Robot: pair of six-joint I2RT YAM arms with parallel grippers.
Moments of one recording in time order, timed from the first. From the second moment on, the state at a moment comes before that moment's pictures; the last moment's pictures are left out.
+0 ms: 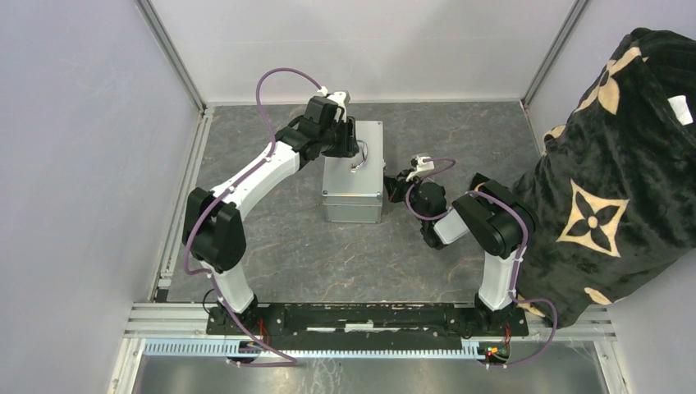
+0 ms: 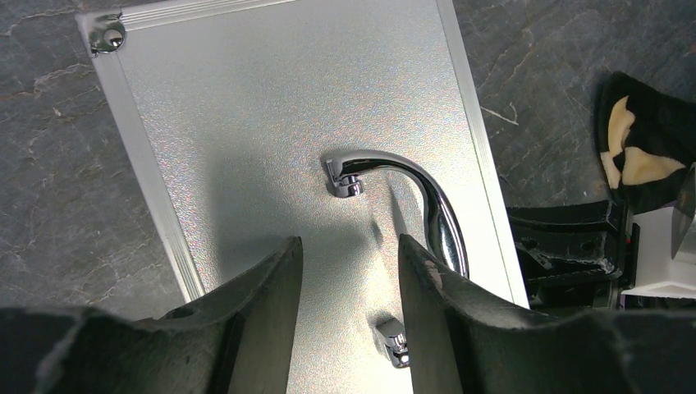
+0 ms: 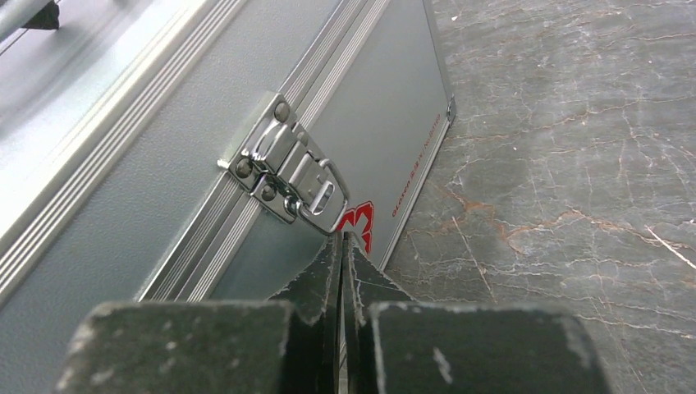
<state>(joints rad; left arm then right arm) -0.53 1.78 1.54 -0.43 0.05 -0.34 0.53 1.91 0.55 1.29 0.02 0.38</state>
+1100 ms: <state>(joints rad) -0.53 1.78 1.53 -0.42 0.05 -0.34 0.60 1.87 0.44 1.37 0.08 0.27</state>
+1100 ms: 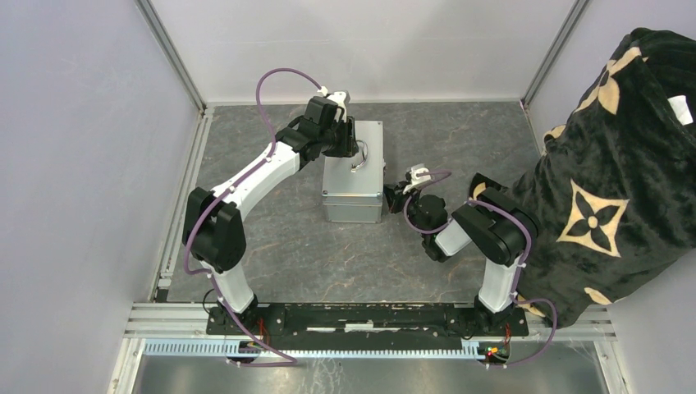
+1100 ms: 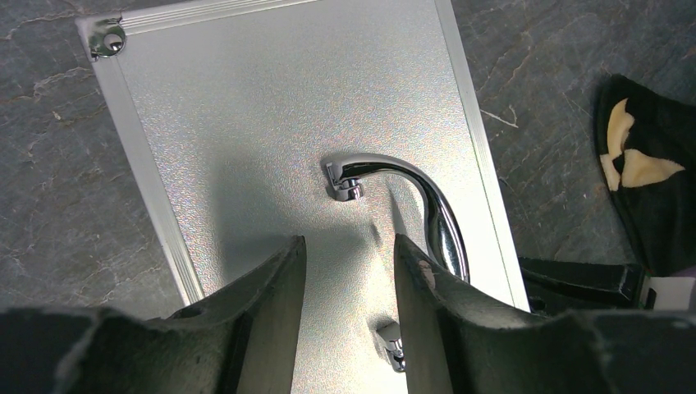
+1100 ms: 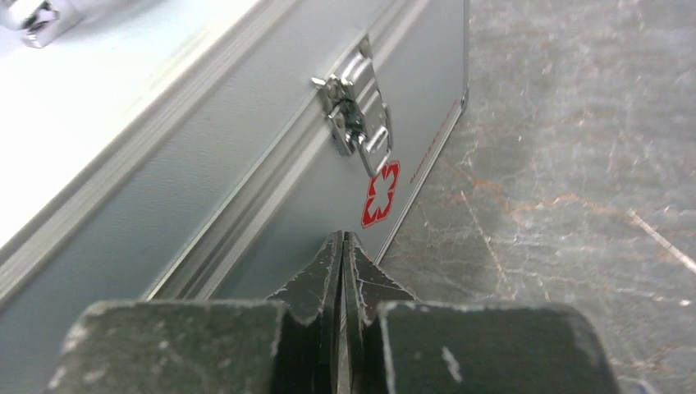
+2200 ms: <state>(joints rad) -0.53 1.78 1.53 -0.42 0.06 -0.34 0.66 1.85 0.55 1.27 0.25 0.06</state>
